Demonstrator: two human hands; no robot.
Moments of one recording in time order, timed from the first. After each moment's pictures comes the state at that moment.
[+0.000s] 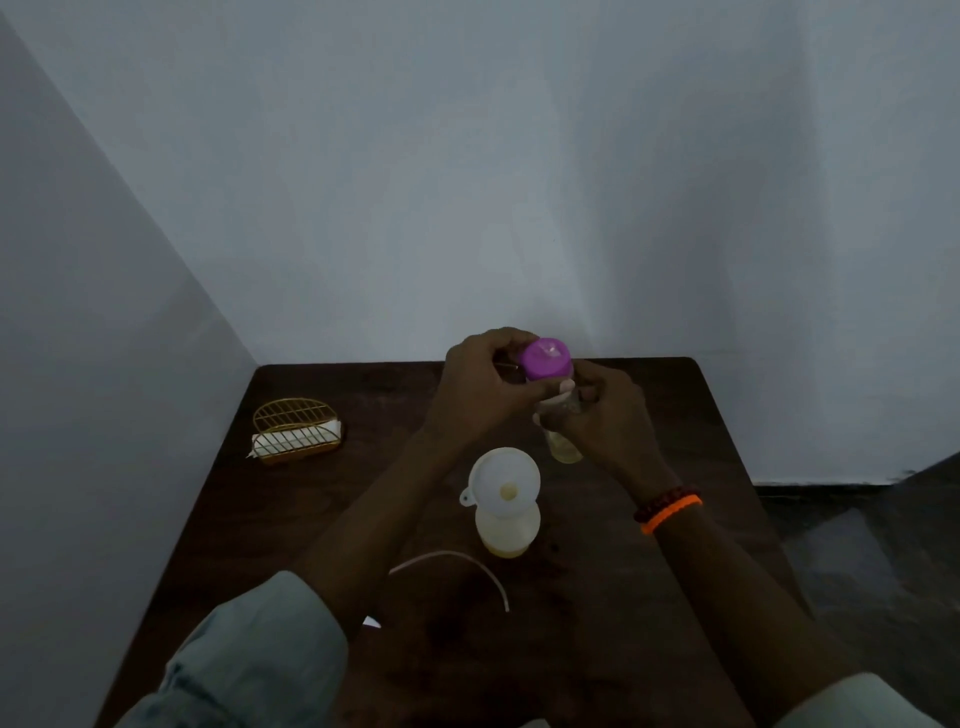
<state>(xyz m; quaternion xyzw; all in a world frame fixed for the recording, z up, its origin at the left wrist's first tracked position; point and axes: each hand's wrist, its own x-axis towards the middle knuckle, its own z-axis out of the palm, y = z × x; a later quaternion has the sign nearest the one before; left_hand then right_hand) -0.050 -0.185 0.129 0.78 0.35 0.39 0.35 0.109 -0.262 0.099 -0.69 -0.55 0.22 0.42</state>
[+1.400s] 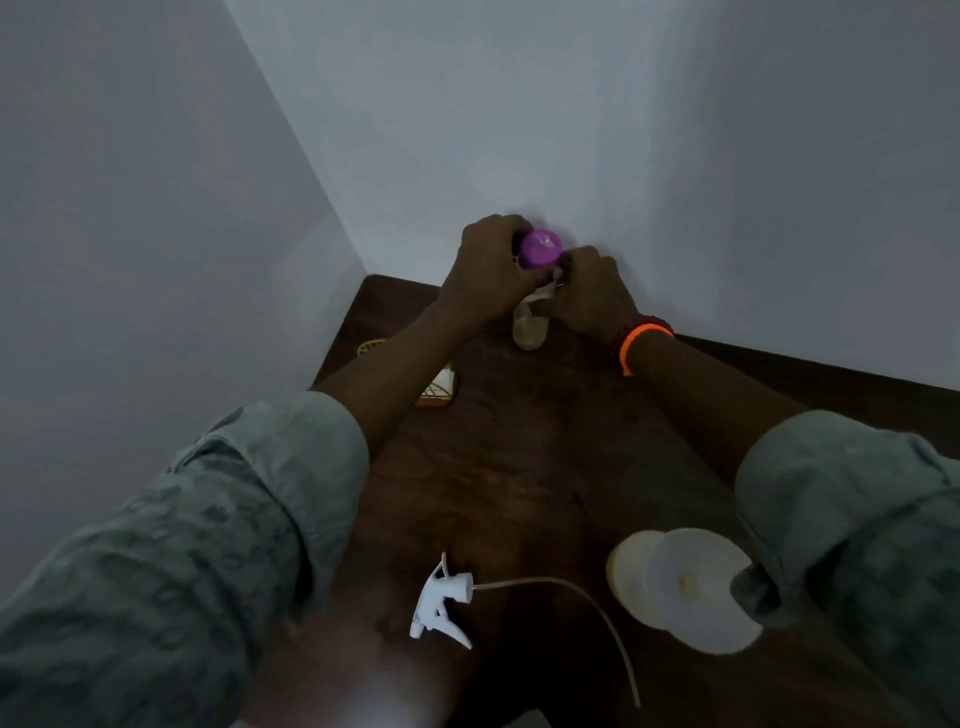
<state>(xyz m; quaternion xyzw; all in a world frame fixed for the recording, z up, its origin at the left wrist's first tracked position) -0.176 0.046 0.042 0.76 0.53 0.31 0.21 -0.014 0.046 -0.012 -0.64 -0.67 0.28 0.25</state>
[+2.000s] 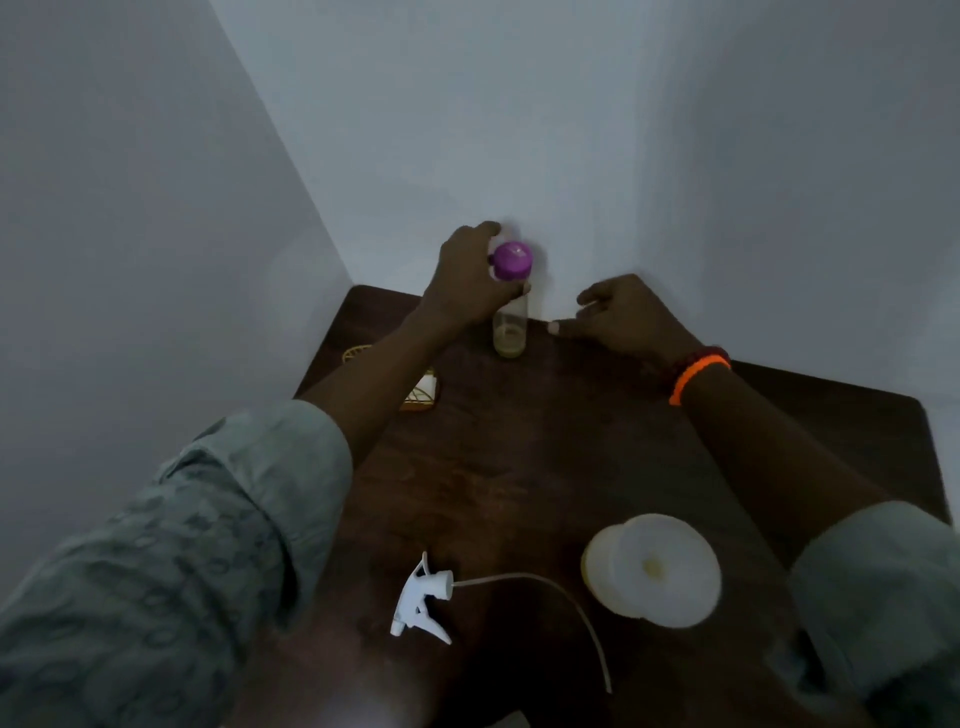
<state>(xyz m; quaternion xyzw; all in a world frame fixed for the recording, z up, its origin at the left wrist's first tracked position) -0.178 0.034 0.057 0.74 0.58 0.26 0.23 0.037 -0.008 0.042 -0.69 -0.58 0.38 0.20</state>
